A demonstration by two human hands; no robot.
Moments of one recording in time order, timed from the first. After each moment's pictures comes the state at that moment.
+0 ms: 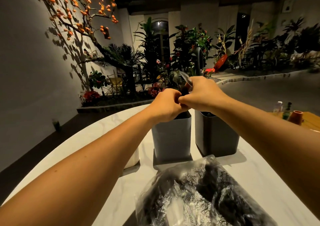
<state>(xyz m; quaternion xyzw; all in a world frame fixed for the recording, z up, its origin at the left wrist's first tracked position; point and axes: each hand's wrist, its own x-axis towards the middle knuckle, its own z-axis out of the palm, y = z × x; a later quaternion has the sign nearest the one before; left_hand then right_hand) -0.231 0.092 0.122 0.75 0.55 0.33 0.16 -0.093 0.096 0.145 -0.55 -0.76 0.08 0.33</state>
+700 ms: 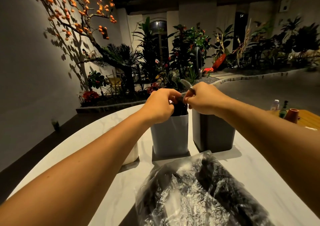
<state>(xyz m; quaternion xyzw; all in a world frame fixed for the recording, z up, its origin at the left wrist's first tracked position) -0.237 0.072 0.120 0.75 0.57 0.33 0.08 -0.077 0.089 0.136 -0.56 -0.77 0.12 0.28</state>
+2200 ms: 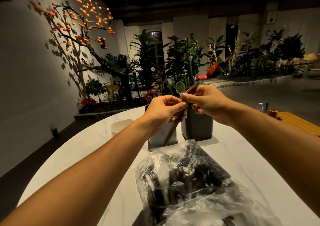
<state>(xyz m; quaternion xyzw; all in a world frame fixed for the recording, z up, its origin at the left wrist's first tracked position) -0.192 -0.043 0.123 0.62 0.43 0.50 0.42 -0.027 -0.029 0.142 -0.41 -0.70 0.38 0.45</state>
